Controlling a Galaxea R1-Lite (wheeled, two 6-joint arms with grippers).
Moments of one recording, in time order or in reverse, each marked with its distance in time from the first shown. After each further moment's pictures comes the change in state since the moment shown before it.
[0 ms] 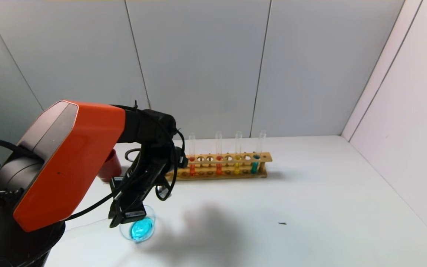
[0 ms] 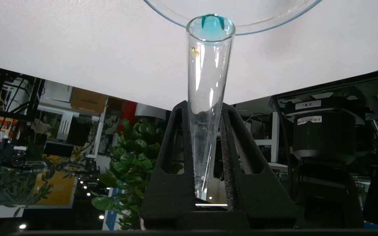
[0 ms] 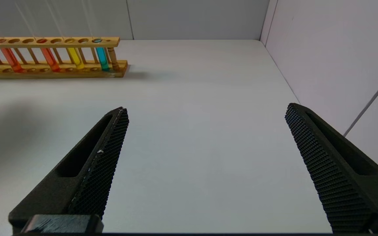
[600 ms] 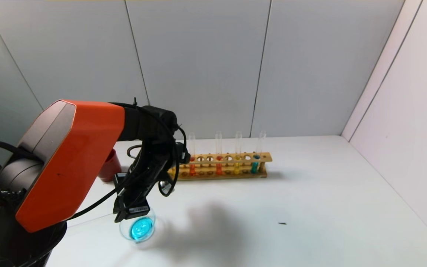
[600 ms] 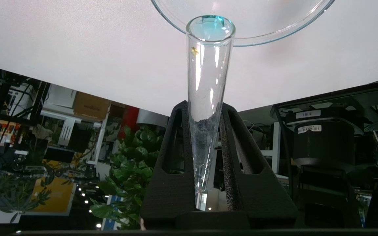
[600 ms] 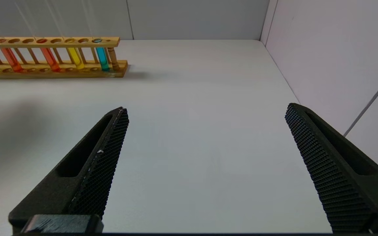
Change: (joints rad) left arm -0.005 0.003 -0.051 0.000 0.002 -0.001; right arm 0.000 0.000 0.000 0.000 0.000 0.000
